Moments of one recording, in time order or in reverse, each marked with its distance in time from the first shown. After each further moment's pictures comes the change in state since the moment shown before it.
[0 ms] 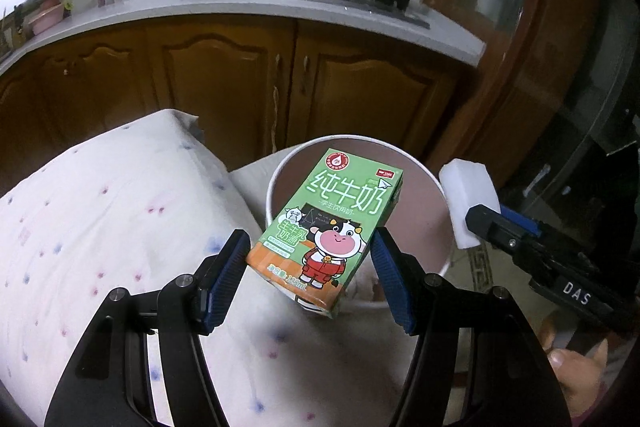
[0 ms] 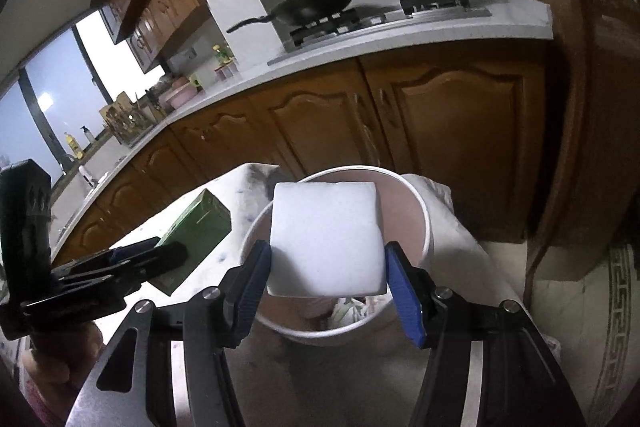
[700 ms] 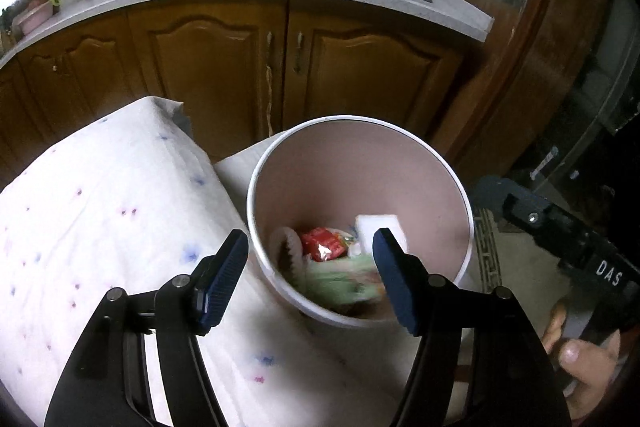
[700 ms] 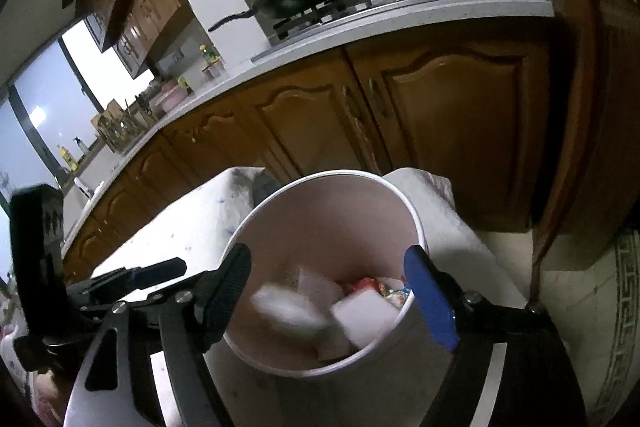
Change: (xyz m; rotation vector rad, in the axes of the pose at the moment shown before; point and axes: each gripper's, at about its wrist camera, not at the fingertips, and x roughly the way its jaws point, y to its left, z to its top) left arm 0.027 -0.007 0.001 0.019 0.064 0.010; right arm 0.017 -0.024 0.013 0.067 0.011 0.008
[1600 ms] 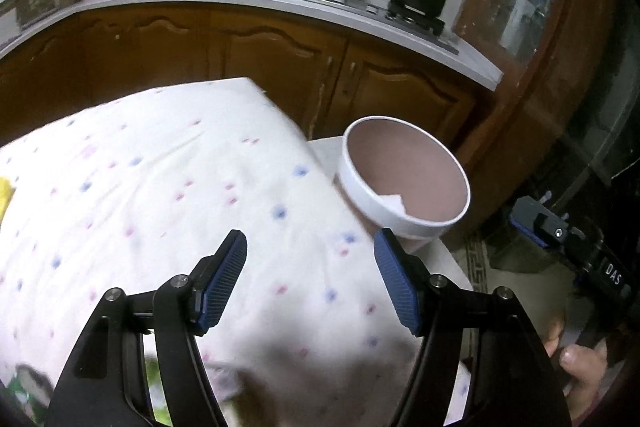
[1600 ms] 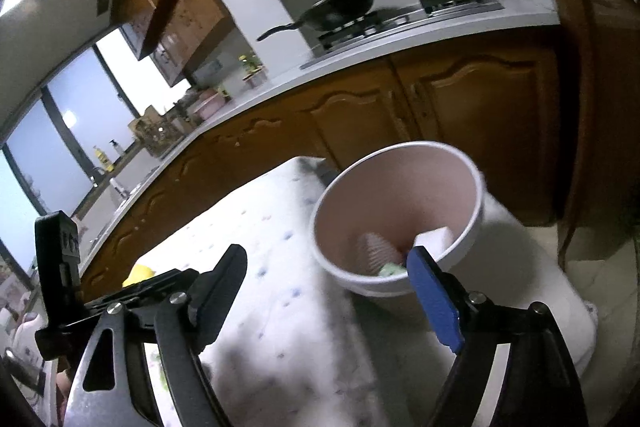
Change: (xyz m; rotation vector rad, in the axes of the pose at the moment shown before) left arm -0.113 0.075 -0.093 -0.184 -0.121 0.022; right arm -0.061 0.067 -0.058 -0.022 -0.035 0.125
